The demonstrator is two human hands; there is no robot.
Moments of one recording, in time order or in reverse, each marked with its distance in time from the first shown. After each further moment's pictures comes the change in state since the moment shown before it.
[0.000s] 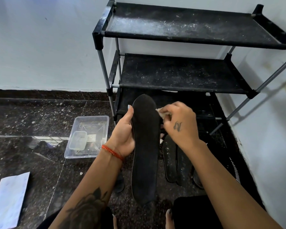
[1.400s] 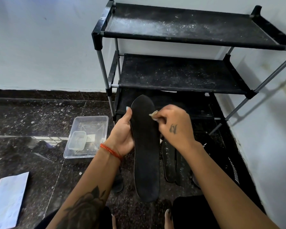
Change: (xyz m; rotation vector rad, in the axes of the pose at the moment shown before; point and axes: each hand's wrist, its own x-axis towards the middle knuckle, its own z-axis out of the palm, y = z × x) left_hand 0.004 0.000 -0.006 0.044 0.057 0.000; right_hand -0.004 0.000 0.005 0.041 -0.061 -0.080
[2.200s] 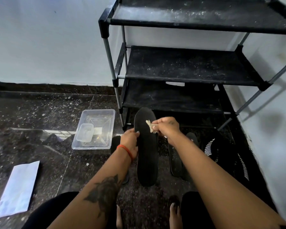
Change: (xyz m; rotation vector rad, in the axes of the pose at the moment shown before) left_hand 0.034 -0.064 -0.056 0.201 0.531 0.006; right_hand -0.011 0.027 0.080 0.606 -0.314 0.876
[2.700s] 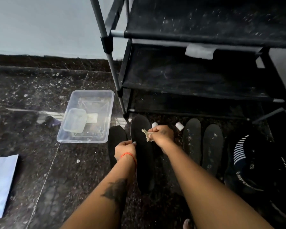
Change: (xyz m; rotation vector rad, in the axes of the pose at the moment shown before) left_hand 0.195 -0.130 -0.071 0.163 0.513 -0.138; right_hand 0.135 0.134 0.101 -0.208 -0.073 0.078
